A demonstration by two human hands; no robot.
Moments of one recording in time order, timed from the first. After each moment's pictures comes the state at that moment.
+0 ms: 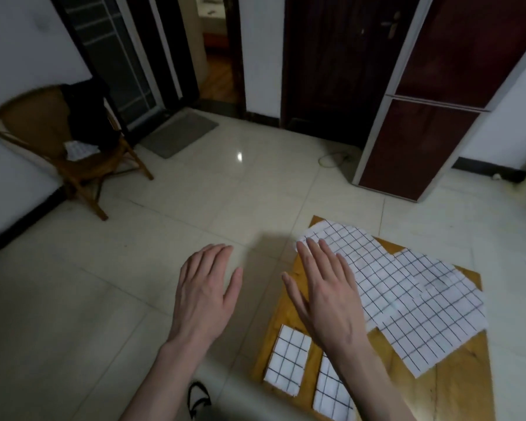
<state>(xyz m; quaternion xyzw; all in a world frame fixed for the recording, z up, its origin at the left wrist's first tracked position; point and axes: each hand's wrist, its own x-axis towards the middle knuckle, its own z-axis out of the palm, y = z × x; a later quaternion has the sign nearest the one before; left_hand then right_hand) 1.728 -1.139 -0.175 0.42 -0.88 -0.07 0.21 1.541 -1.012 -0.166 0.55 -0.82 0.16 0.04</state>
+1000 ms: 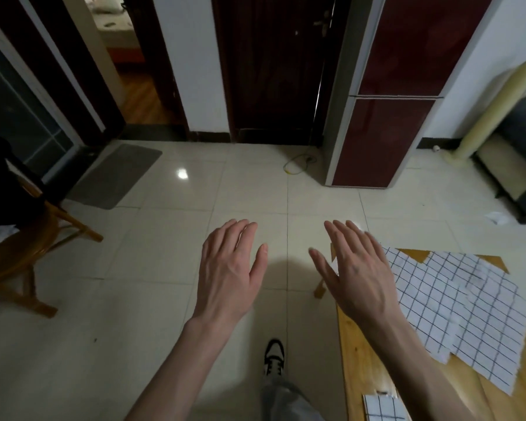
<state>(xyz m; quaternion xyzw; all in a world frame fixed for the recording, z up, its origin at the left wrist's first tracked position) 1.674 -1.509 -0.156 0.23 -0.93 -0.09 0.26 1.534 -1.328 -0.154 0.38 -0.91 0.11 0.10</state>
